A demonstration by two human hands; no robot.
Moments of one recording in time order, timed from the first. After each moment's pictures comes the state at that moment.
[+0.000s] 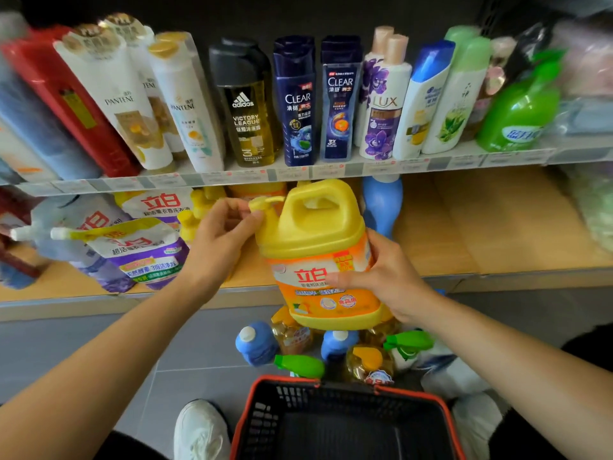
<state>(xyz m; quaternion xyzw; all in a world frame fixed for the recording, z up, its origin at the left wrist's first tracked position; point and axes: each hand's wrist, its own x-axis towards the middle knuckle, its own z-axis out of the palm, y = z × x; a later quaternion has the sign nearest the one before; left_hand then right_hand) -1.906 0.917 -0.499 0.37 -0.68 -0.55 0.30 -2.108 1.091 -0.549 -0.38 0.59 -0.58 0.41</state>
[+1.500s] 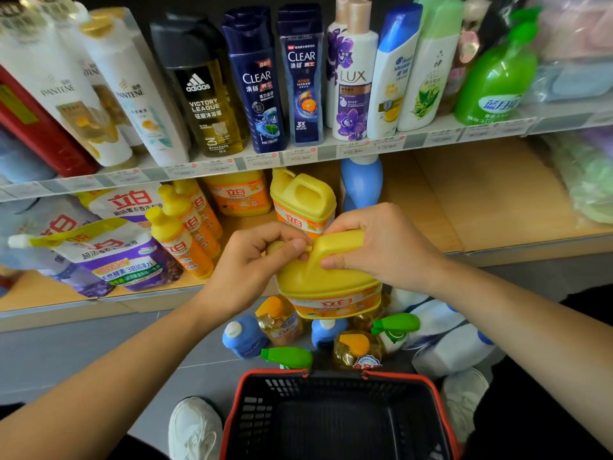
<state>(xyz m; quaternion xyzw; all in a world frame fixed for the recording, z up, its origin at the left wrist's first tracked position) -1.943 0.972 -0.509 0.15 -0.80 -0.54 0.21 -2.124 1.107 -0.488 -0.54 0.70 -0.40 0.23</state>
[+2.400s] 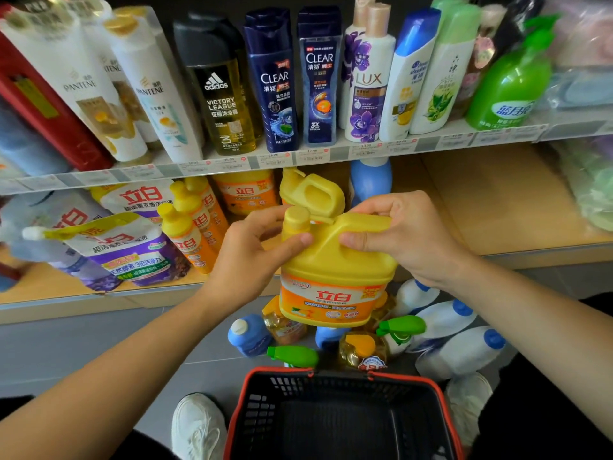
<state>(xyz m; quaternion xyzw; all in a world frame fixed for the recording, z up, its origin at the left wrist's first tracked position) -1.935 0.963 -0.505 0.20 -0.78 -0.53 0.26 -2.128 1.105 -0.487 -0.43 0.61 -0.58 0.32</state>
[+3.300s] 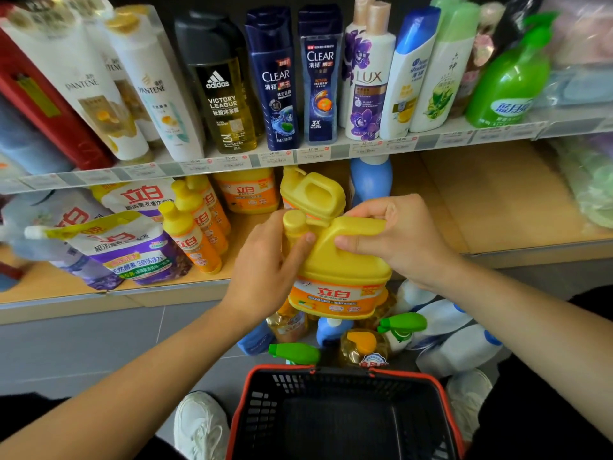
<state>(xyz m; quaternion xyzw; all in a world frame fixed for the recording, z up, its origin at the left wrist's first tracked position) -1.937 0.982 -0.521 0.26 -0.87 -0.35 0.25 -2.115 1.104 -0.490 -0.43 0.68 -0.54 0.25</state>
